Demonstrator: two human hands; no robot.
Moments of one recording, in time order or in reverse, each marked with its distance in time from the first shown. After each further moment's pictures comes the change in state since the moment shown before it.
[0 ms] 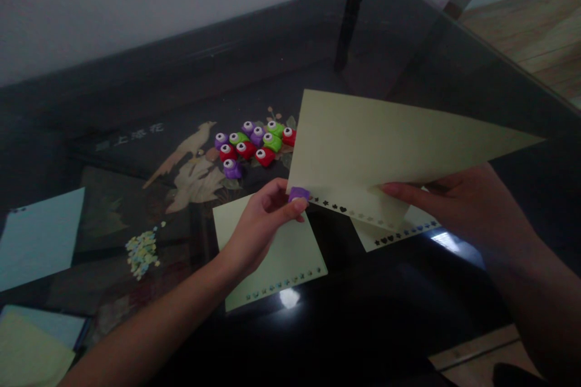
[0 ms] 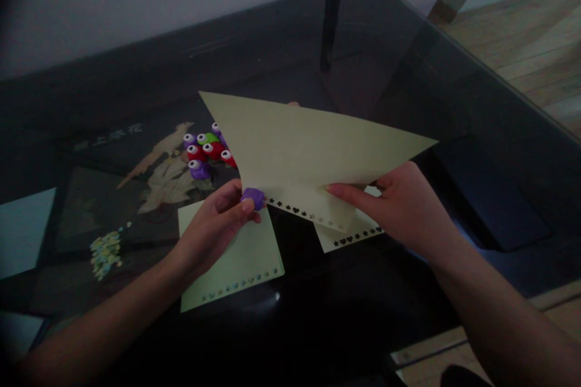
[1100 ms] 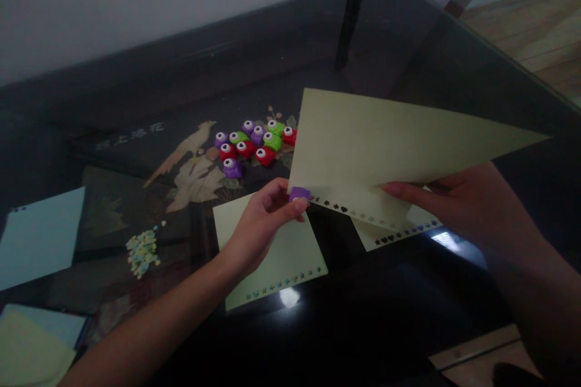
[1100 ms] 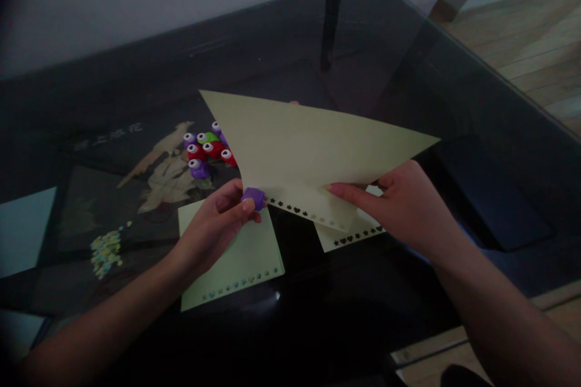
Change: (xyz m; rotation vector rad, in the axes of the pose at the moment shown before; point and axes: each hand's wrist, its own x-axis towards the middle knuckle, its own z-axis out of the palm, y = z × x) left_hand -0.001 -0.001 -0.002 0.002 -0.029 0.002; right_hand 0.000 0.002 -0.001 0.024 -0.018 0.022
